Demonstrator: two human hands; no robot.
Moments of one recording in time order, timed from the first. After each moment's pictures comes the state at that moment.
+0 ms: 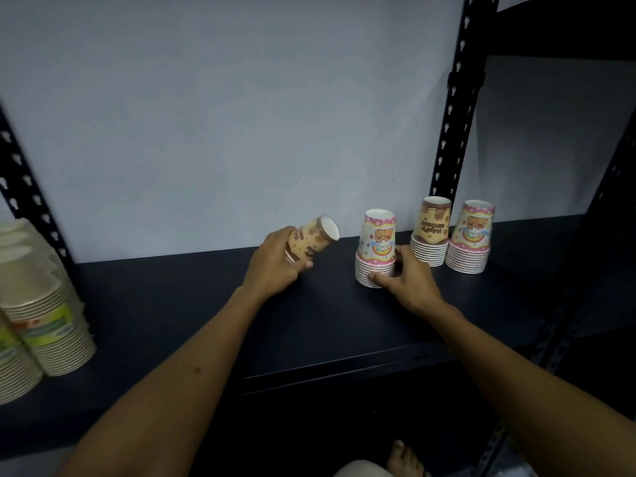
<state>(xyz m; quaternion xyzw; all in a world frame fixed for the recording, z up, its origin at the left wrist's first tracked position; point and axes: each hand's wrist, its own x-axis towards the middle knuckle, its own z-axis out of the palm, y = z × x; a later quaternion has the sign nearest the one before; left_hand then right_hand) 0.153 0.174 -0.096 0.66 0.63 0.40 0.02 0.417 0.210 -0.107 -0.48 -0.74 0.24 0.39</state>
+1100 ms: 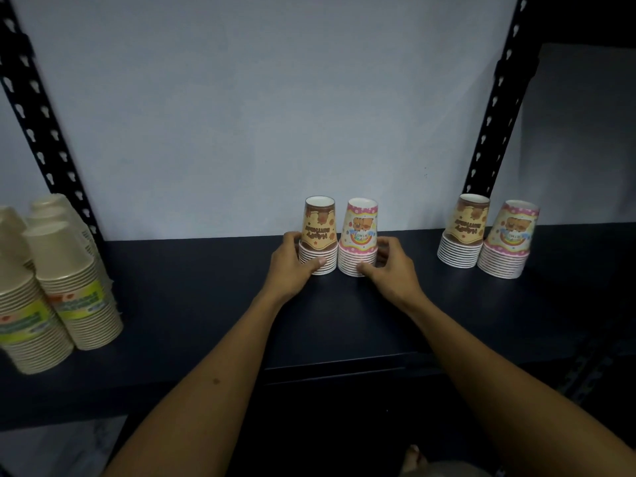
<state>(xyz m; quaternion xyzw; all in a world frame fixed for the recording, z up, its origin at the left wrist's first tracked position) 0.149 0.161 -0.116 0.54 0.64 0.51 0.18 0.344 0.215 -0.115 -0.45 -0.72 0.33 0.42</state>
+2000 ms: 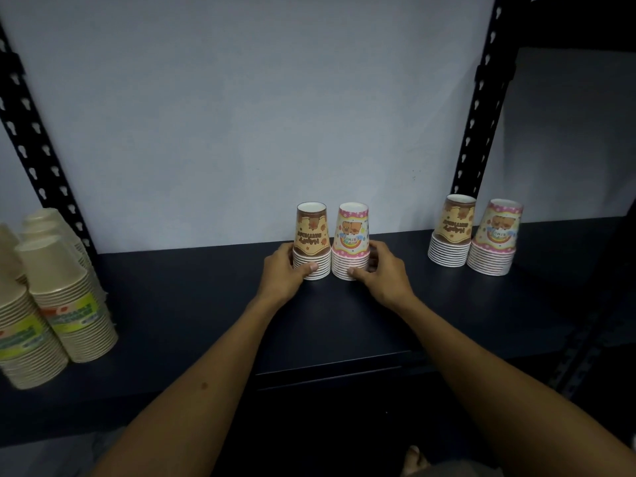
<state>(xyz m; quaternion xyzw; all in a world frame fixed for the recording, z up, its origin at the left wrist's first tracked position) 0.150 0.164 -0.116 0.55 0.65 0.50 0.16 0.345 0.213 -0.114 -0.46 -0.72 0.31 0.41</state>
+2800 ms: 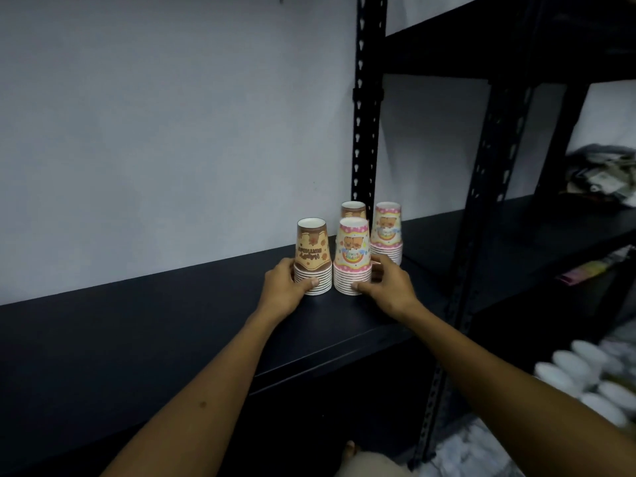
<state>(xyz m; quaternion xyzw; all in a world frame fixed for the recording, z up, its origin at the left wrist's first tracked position) 0.290 0.204 -0.115 0.63 0.59 0.45 0.23 0.504 0.192 -0.106 -0.54 -0.66 0.27 0.45</state>
